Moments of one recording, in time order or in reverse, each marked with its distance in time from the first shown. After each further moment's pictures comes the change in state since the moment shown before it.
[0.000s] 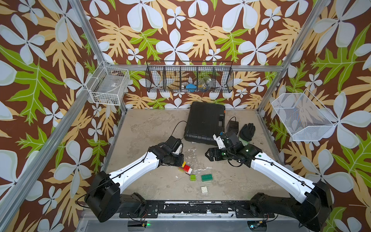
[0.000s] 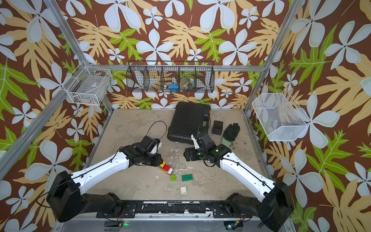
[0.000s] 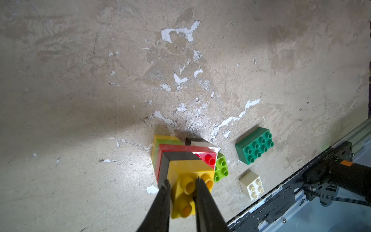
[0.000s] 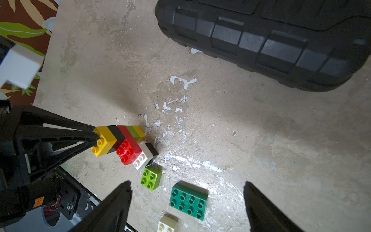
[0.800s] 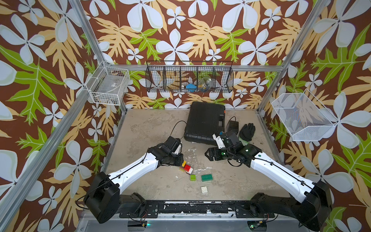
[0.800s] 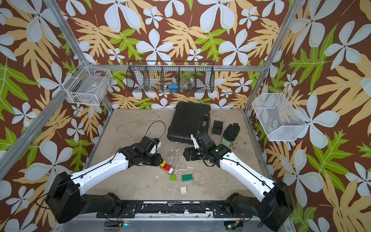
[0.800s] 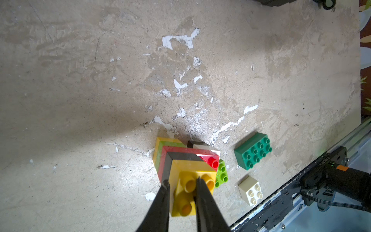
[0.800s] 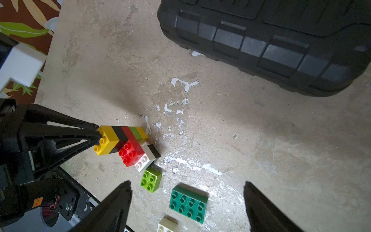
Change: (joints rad) left arm 0.016 -0.012 -0.026 0.036 -0.002 -0.012; right arm 0.000 0.003 0.002 0.009 0.000 -0.011
